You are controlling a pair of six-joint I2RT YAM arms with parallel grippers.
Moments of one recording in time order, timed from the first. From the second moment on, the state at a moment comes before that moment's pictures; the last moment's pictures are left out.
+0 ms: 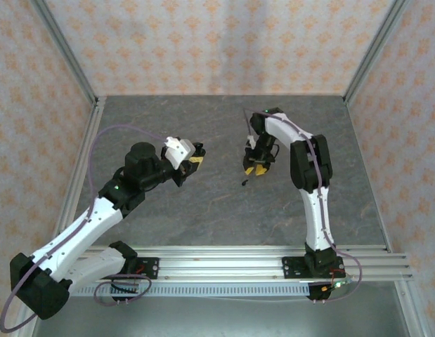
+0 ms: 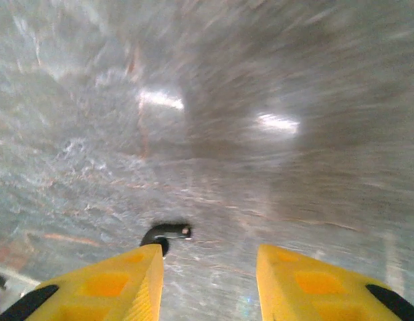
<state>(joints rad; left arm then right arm) -0.50 0.96 0.82 -0.15 0.31 0.18 0.33 2.27 1.88 -1.39 -0.34 0.17</state>
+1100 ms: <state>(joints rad) -0.50 0.87 0.79 -0.19 0.31 0.18 0.39 2.13 1.55 -0.91 -0.39 0.30</state>
